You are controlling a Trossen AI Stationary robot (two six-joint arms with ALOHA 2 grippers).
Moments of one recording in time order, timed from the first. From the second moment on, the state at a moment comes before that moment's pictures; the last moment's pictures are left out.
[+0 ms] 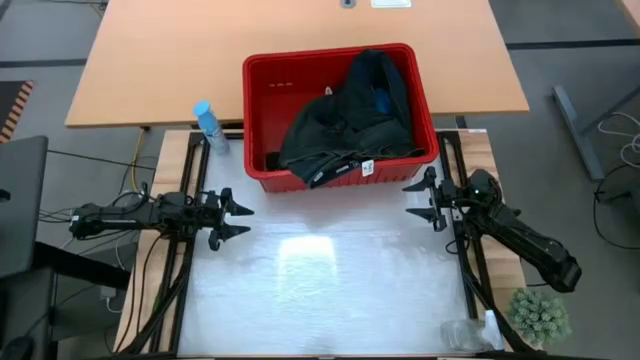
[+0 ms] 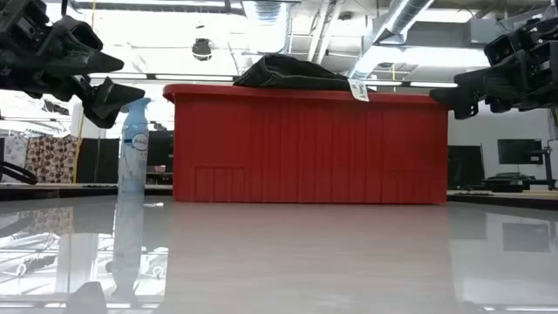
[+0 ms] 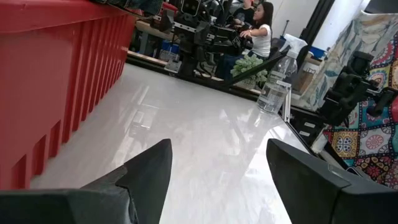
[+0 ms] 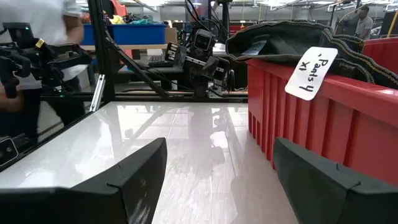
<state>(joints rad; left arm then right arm) 0.02 0.05 0.01 0.03 0.06 -0.32 -0.74 0.06 0.01 0.07 -0.78 0.00</state>
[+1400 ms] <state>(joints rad) 0.02 0.05 0.01 0.11 -0.38 -0.48 -0.74 0.06 0.01 0.07 -0.78 0.00</state>
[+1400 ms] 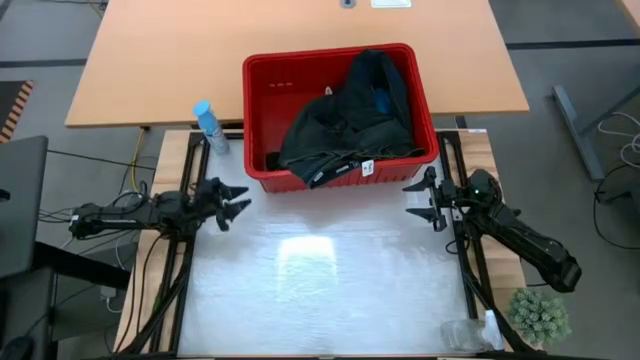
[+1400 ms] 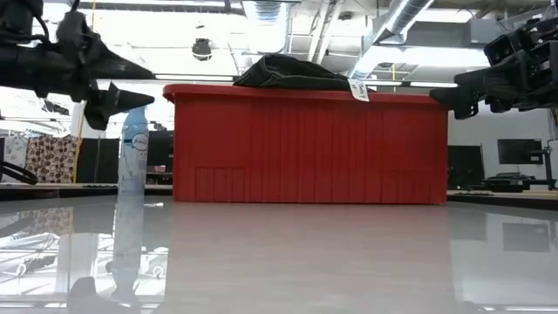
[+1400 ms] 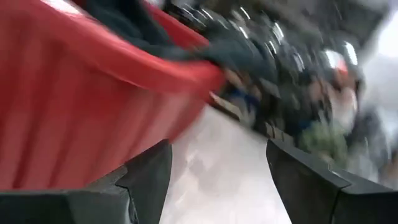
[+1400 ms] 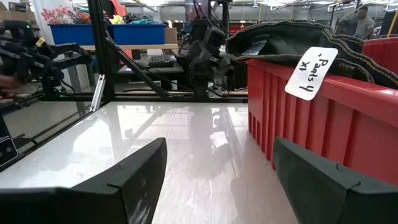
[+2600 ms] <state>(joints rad) 0.02 0.91 0.84 0.11 -0.40 -0.26 -0.74 0.06 0.02 0.43 -0.23 1.02</state>
